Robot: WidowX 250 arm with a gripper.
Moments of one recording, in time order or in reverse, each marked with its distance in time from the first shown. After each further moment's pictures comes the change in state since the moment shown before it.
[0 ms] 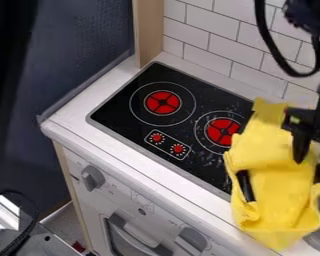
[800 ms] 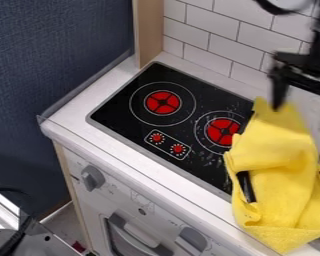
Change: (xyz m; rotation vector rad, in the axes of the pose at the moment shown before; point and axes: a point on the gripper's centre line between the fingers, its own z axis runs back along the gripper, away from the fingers) arm 0.002 0.071 0.068 0.081 0.009 0.078
